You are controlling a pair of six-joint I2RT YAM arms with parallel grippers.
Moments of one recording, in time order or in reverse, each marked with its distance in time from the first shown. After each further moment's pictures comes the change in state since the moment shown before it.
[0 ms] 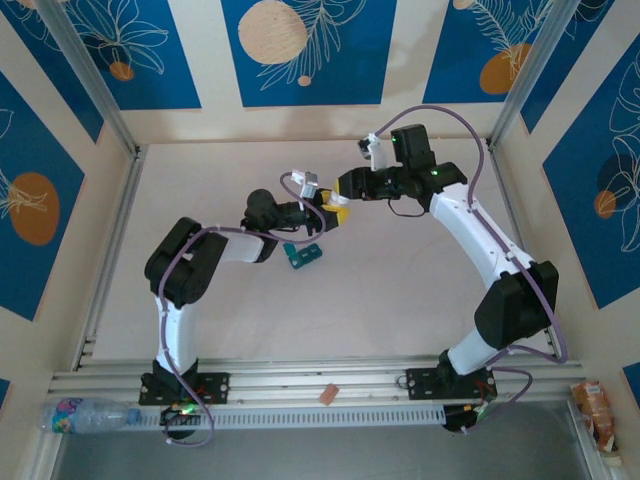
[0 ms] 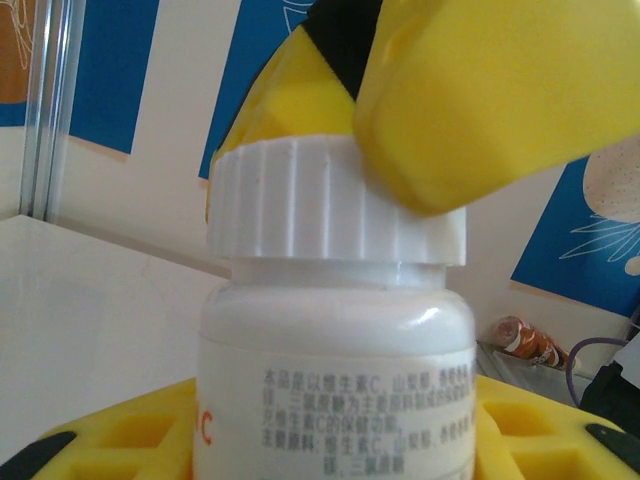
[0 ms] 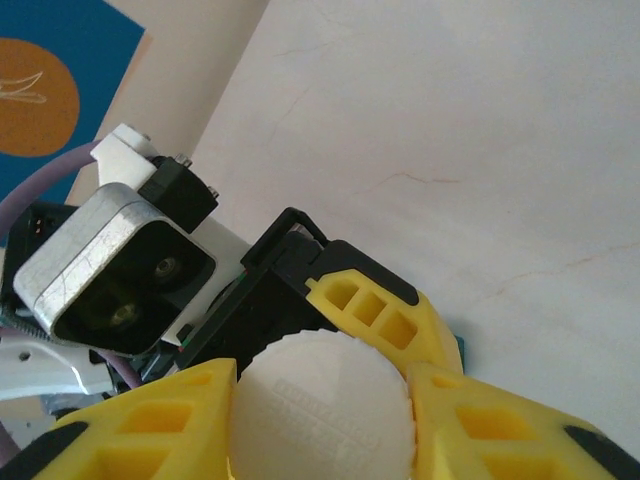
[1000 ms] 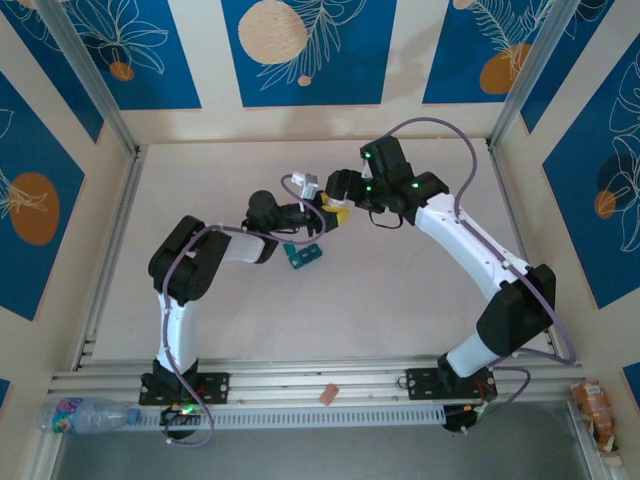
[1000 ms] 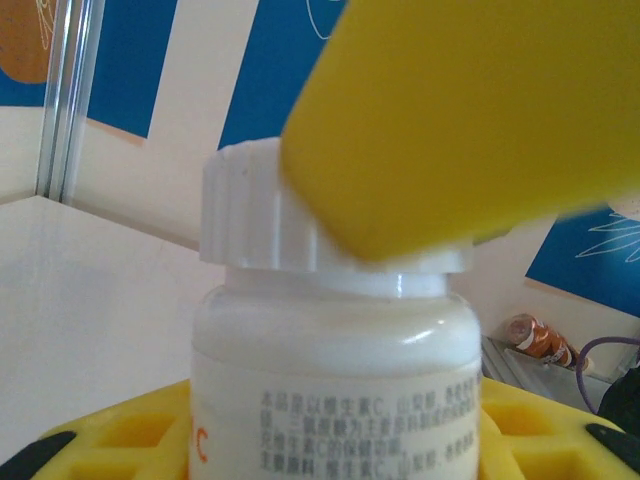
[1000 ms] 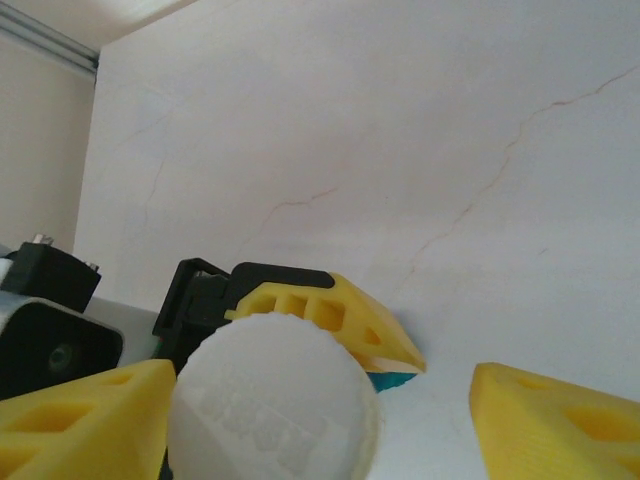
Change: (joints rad) left arm 0.005 0.031 0.001 -0.001 -0.015 0.008; right arm 0.139 -0.040 -0.026 -0.022 0.476 0.367
